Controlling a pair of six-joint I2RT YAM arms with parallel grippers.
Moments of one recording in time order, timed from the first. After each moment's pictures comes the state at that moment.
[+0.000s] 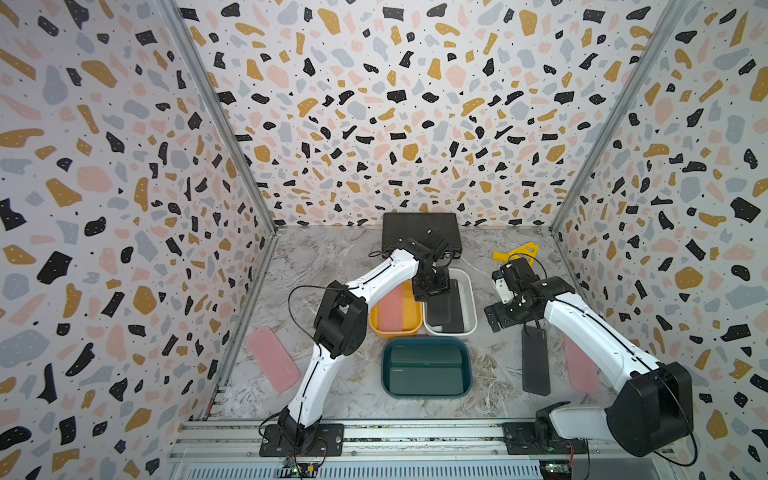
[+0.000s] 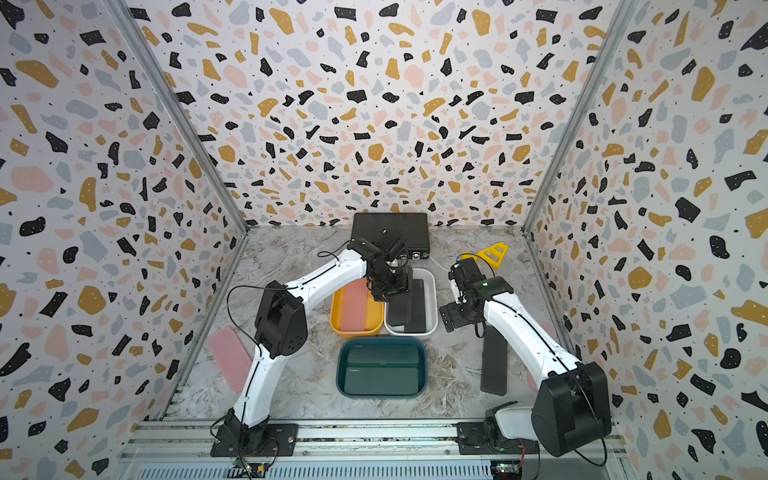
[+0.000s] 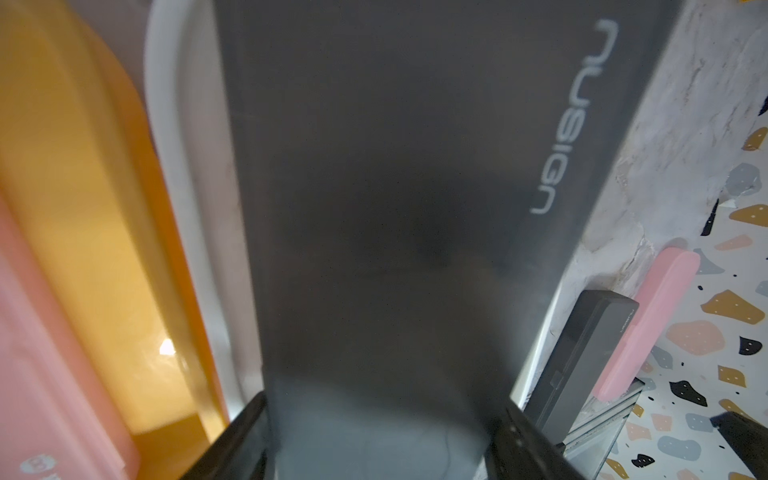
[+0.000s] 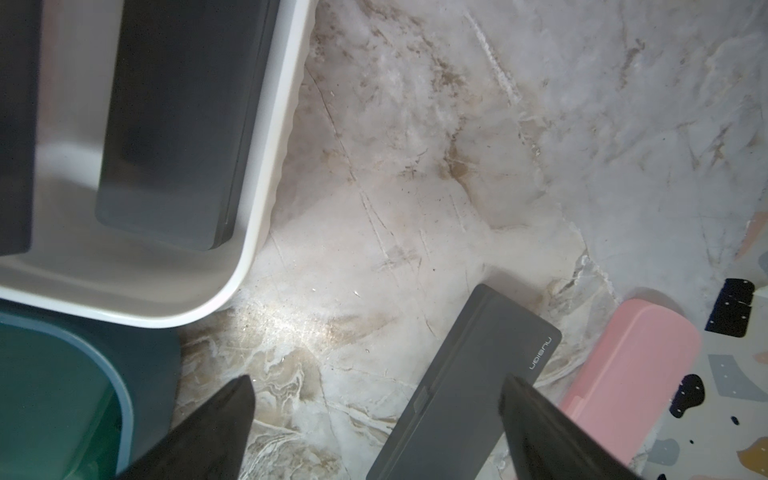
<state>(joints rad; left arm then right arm) -0.71 2.27 2.08 -1.06 0.29 -0.74 0.34 1.33 1.08 -0.99 0.09 0.01</state>
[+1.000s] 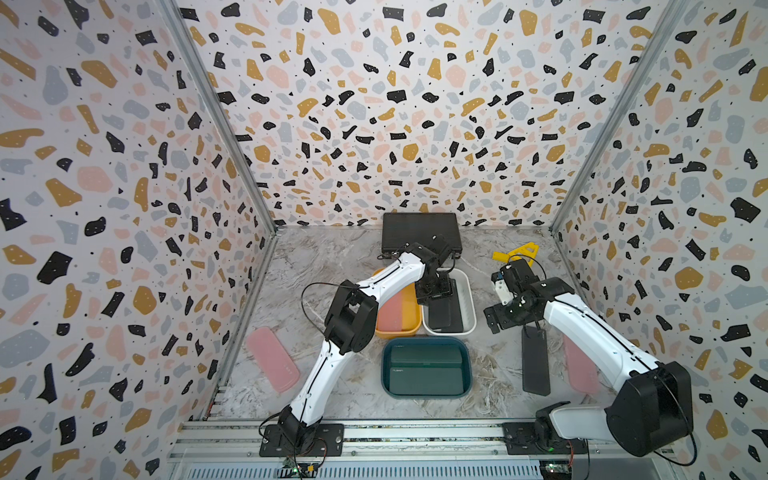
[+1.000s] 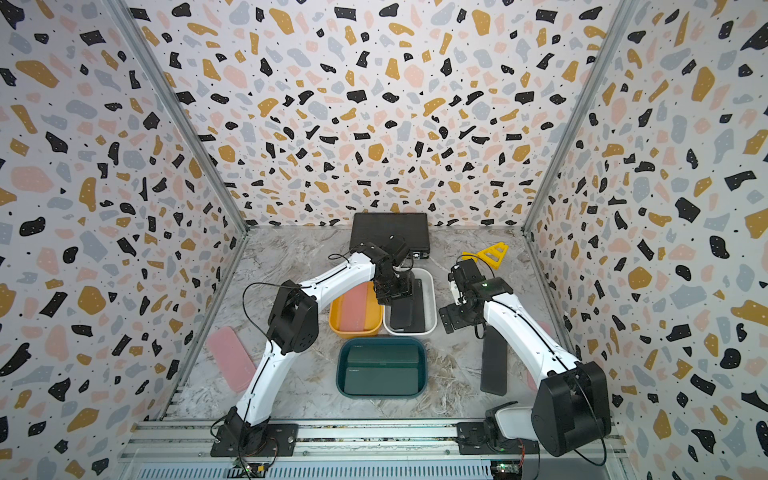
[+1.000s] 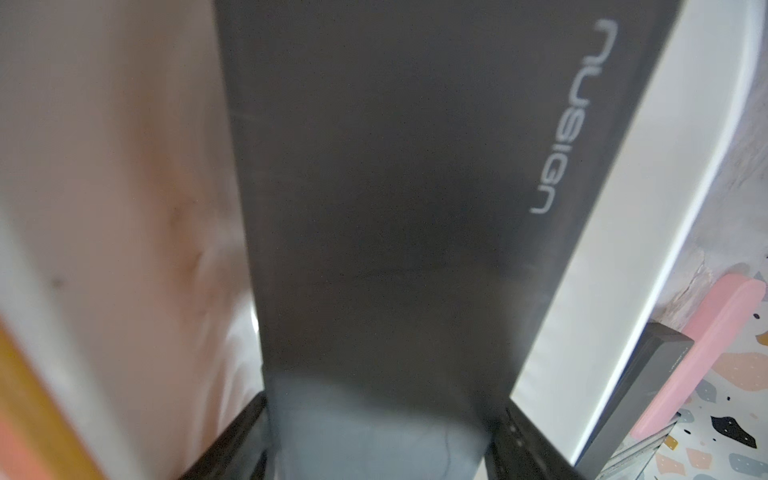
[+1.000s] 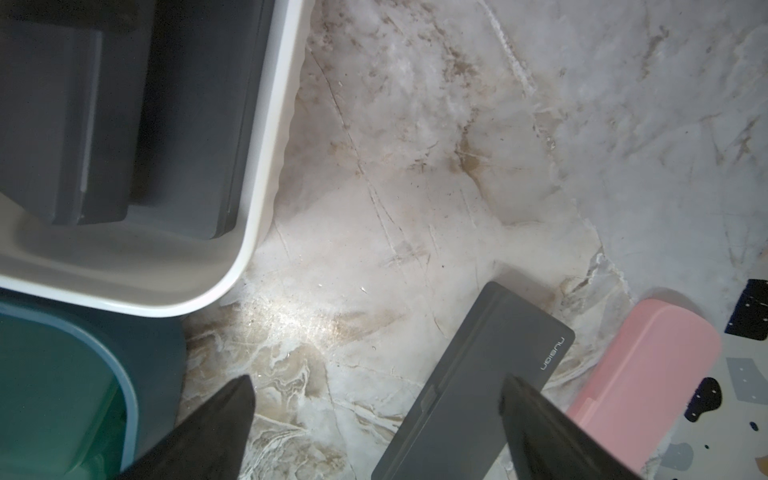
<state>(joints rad) -0.71 2.38 2.15 -1.07 0.25 -0.75 0.33 1.33 1.07 -0.99 0.07 0.01</state>
